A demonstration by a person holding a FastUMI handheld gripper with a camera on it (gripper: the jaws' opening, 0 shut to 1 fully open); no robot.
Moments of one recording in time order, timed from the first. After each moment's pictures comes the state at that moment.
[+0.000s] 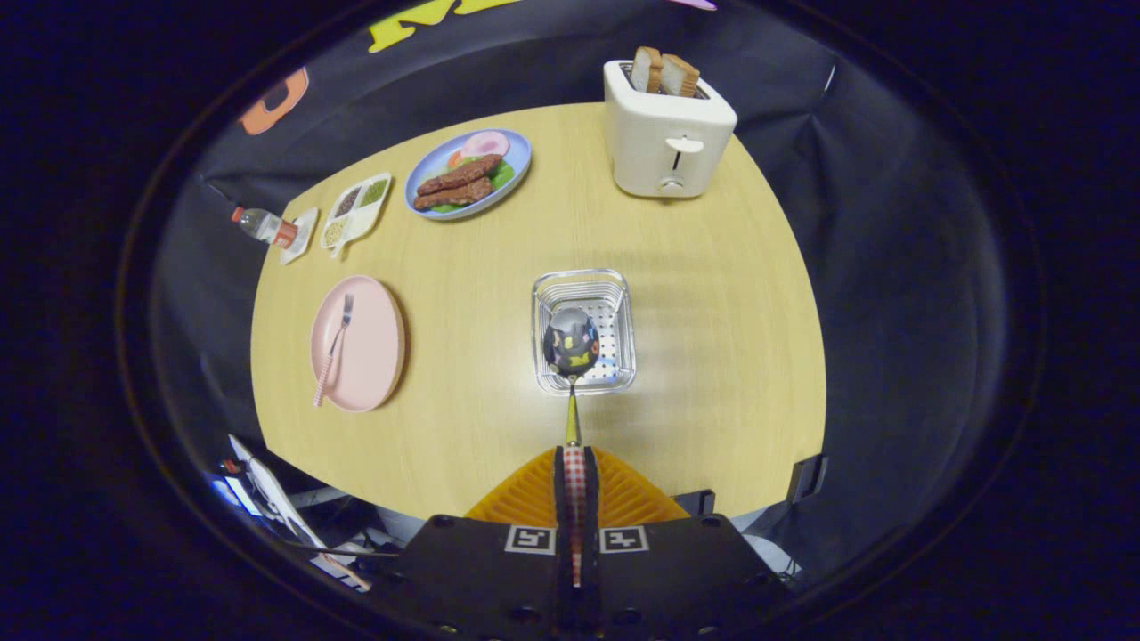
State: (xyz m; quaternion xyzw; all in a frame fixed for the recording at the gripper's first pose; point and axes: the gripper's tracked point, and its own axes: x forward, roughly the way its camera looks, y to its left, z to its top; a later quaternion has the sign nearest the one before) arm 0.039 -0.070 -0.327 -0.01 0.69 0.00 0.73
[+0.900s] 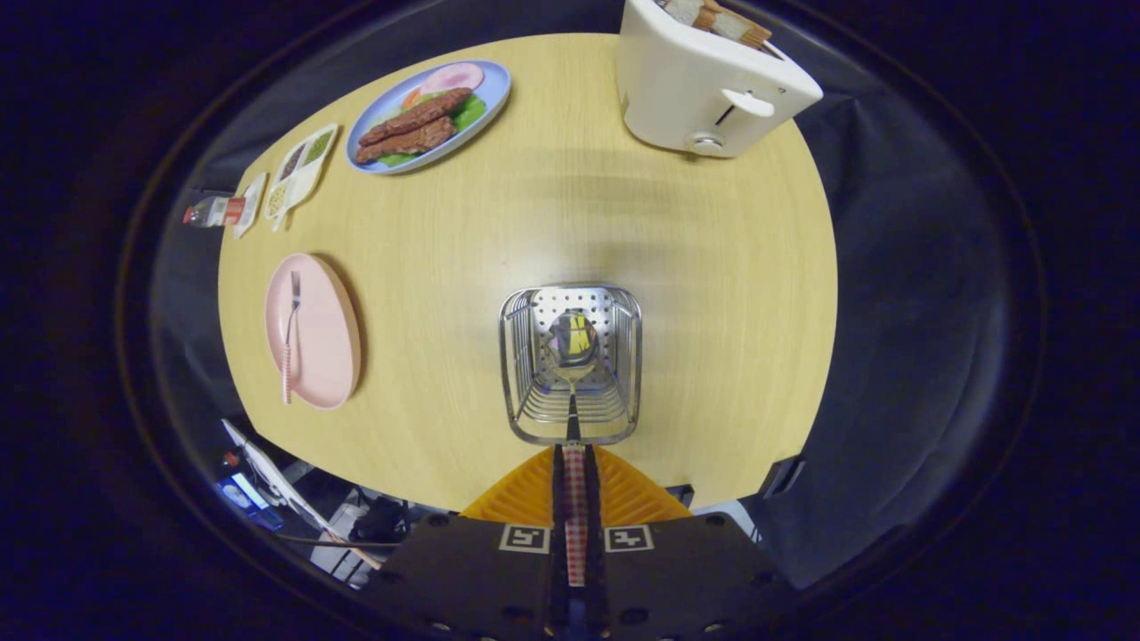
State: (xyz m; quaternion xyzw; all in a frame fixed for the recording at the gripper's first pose) arm 0.074 -0.072 -0.363 -0.04 0.79 -0.02 0.61
